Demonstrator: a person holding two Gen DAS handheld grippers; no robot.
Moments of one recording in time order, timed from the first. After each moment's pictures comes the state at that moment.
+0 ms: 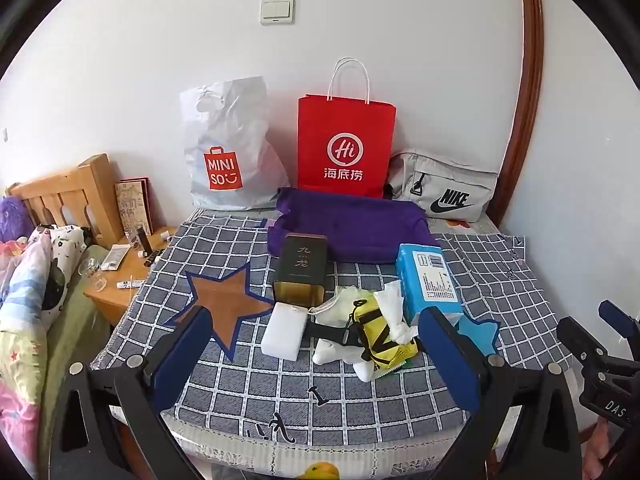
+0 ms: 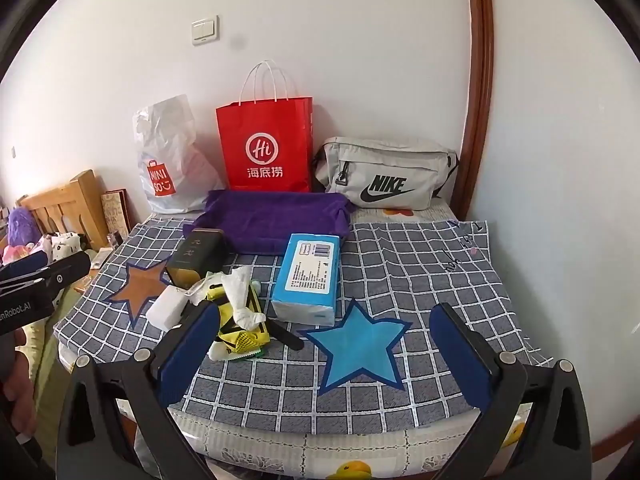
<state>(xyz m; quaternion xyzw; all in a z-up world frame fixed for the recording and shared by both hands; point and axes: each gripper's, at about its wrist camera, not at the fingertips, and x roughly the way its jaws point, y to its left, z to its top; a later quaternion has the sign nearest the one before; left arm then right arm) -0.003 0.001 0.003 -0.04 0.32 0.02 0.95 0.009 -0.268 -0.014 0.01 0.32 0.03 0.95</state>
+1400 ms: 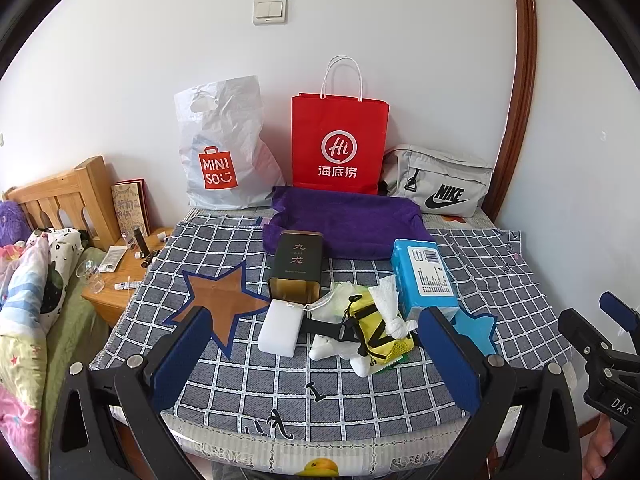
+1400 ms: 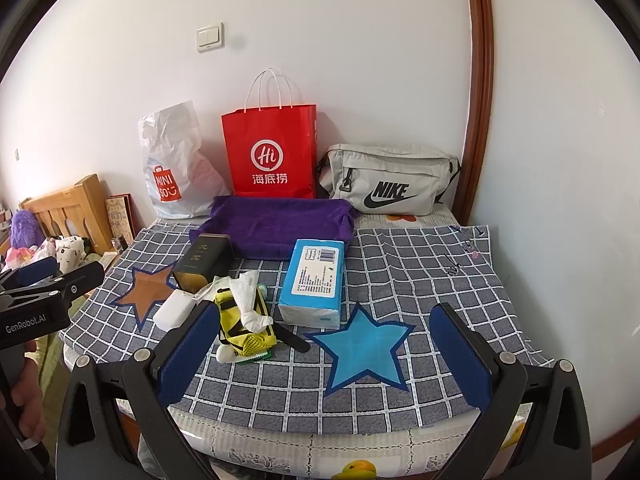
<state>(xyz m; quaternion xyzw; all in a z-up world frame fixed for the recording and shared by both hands) -0.007 0.000 0.002 -0.03 0.32 0.01 0.95 0.001 -0.264 -0.009 0.01 0.31 0.03 0.95</state>
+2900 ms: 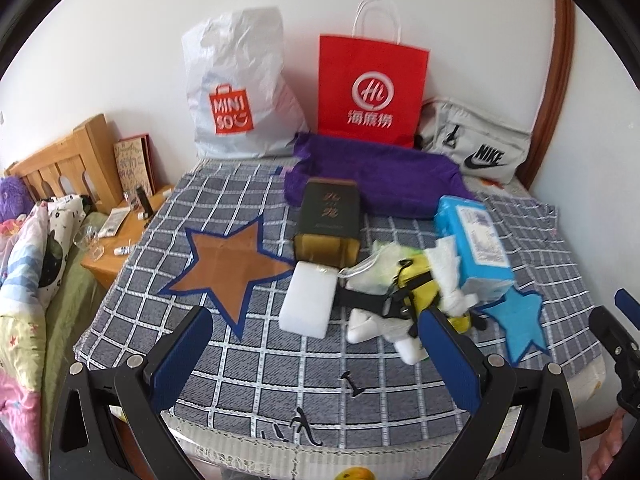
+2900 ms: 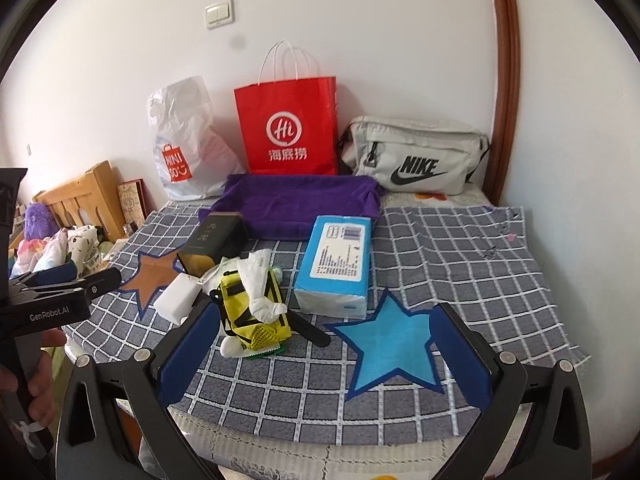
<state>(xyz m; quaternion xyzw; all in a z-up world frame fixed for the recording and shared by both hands) 0.046 0.031 -0.074 -0.03 0.40 0.04 0.91 0.043 -0.249 -0.072 0.03 0.33 0.08 0.94</state>
